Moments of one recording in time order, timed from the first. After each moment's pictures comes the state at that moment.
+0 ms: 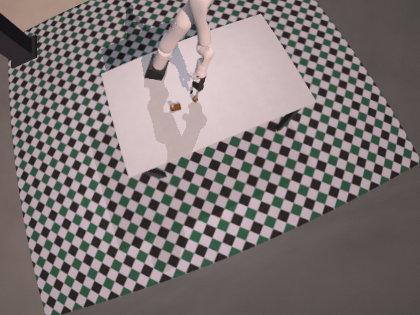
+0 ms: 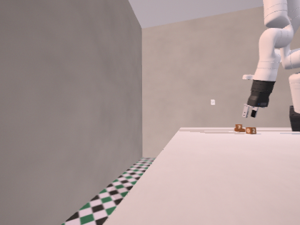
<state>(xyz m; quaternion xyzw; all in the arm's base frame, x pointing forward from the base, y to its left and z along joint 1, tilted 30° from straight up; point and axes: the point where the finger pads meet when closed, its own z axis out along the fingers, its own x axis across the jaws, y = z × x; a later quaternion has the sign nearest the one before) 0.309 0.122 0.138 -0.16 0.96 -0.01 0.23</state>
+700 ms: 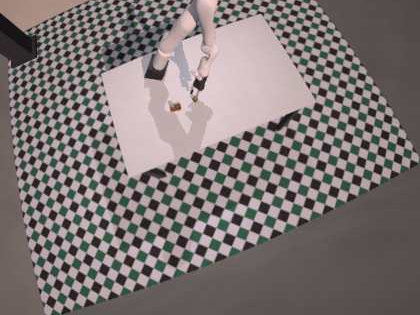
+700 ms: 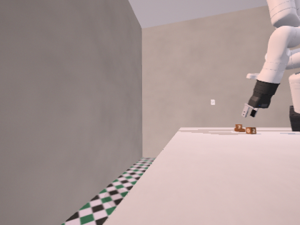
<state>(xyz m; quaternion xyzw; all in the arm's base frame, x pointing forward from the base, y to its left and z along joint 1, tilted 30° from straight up) 0.310 0.122 0.141 -0.14 0.96 -0.07 0.24</state>
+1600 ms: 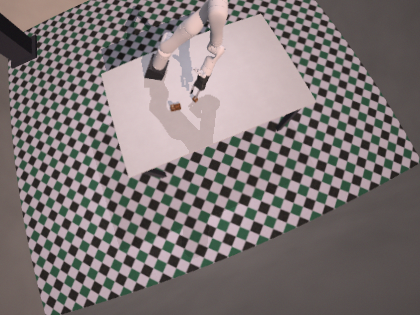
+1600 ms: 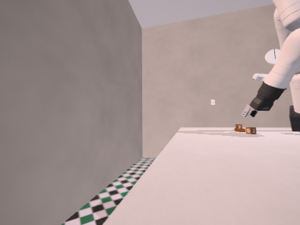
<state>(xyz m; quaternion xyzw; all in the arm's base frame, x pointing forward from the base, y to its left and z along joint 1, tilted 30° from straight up) 0.309 0.123 0.141 -0.12 0.95 -0.16 0.25</state>
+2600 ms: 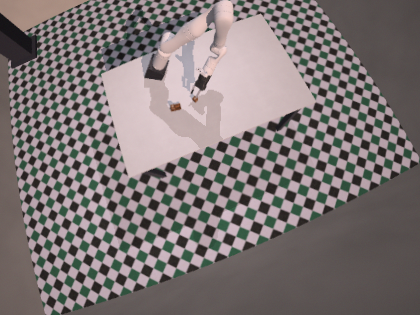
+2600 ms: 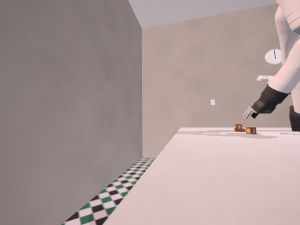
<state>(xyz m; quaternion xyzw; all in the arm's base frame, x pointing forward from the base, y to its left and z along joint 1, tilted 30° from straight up) 0.307 0.130 0.136 -0.12 0.94 -0.20 0.26</state>
